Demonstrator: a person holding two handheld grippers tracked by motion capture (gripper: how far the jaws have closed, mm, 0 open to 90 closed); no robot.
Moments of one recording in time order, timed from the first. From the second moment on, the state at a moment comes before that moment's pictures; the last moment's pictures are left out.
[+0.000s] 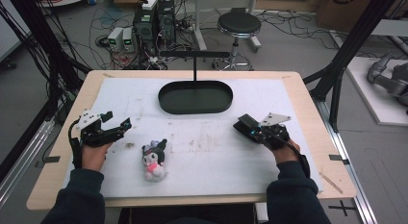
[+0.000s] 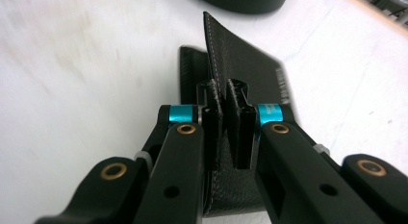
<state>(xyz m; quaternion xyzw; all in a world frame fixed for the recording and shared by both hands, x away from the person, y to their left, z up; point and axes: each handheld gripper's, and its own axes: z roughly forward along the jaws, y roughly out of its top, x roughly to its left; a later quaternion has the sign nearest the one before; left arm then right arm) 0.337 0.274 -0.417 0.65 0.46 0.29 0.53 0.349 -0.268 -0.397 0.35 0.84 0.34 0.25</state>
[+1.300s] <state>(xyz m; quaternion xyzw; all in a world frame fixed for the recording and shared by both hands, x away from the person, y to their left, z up) 0.336 0.273 -0.416 0.65 0.46 0.30 0.53 0.385 -0.319 -0.367 0.47 0.74 0.35 0.31</state>
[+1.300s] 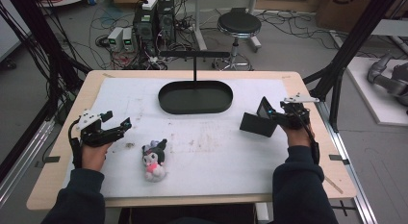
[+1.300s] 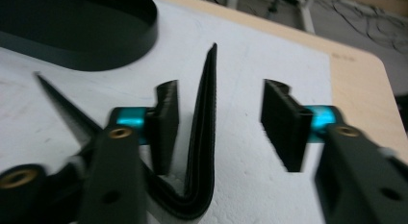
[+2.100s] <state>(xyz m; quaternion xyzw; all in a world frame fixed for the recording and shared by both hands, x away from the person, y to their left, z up) 0.336 0.270 -0.416 0.66 0.45 0.30 0.53 0.378 -0.317 -0.397 0.40 0.76 0.41 0.30</state>
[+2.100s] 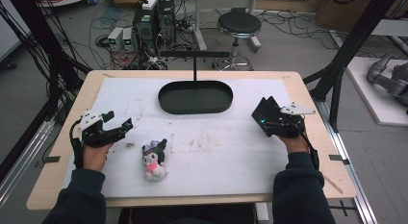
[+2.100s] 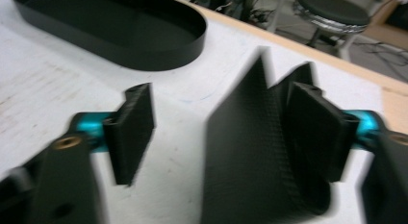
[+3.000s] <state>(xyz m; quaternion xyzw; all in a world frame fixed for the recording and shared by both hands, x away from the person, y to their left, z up) 0.336 0.270 -0.416 0.66 0.45 0.30 0.52 0.376 -0.310 -0.397 0.39 0.78 0.38 0.31</state>
